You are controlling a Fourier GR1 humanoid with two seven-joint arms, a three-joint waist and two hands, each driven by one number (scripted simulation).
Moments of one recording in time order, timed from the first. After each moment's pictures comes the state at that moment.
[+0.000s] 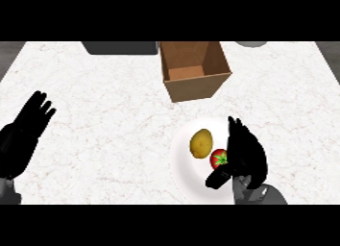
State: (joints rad) left arm -0.03 0.34 0.09 -1.63 0.33 0.01 0.23; right arm -0.17 -0.01 0.41 -1.69 0.91 0.23 1.11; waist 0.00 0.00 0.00
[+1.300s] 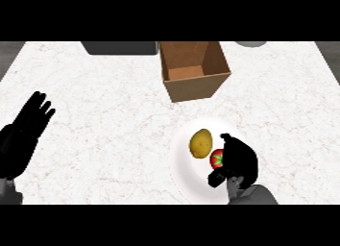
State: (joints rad) left arm -0.03 0.29 0.14 -1.63 0.29 -0.03 0.25; right arm -0.14 -0.01 0.41 -1.53 0.91 0.17 1.07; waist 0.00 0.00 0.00
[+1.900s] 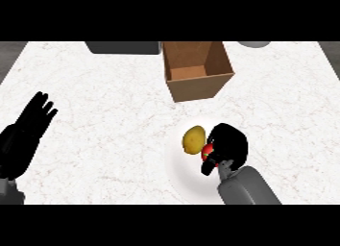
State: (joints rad) left arm -0.03 0.27 0.16 -1.63 0.26 -0.07 0.25; right arm -0.30 -0.01 0.41 -1.35 0.93 0.10 1.02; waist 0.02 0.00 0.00
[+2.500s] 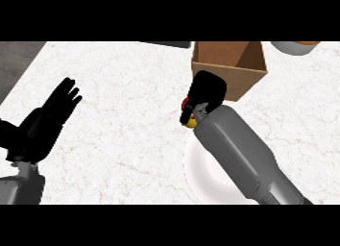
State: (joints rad) left arm -0.15 0.24 0.06 -1.62 0.24 -0.10 0.28; right arm -0.84 -0.01 0.38 -0.98 0.81 0.05 1.09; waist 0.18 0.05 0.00
